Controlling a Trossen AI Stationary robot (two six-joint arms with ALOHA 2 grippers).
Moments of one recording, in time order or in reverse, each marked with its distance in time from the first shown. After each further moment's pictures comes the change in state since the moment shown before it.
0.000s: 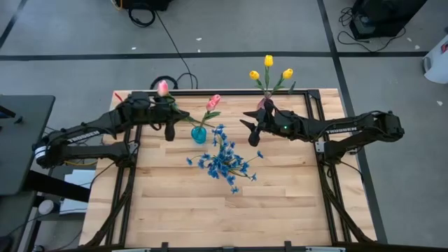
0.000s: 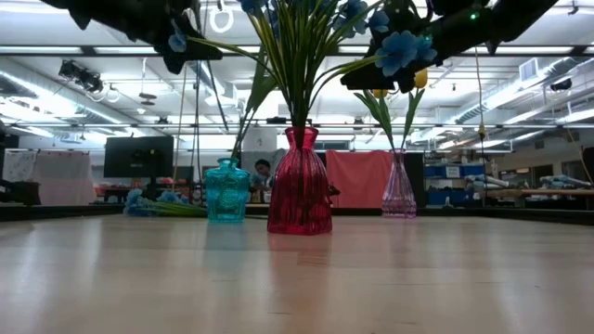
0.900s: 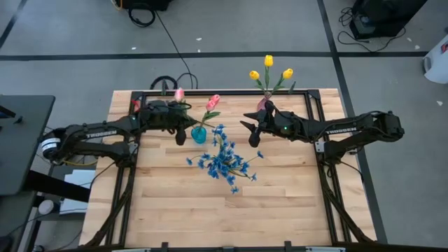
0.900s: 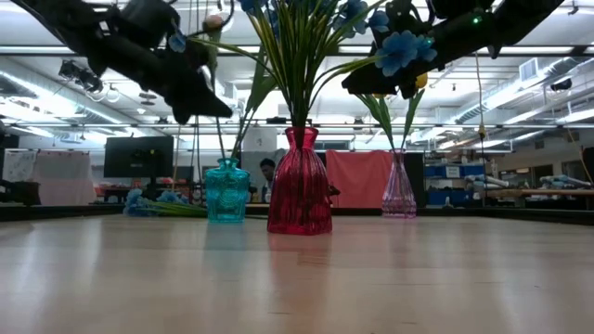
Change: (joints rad) left arm 0.015 0.183 -0.190 0.248 0.011 -0.095; right arm 0.000 0.000 -0.025 0.017 -0.012 0.058
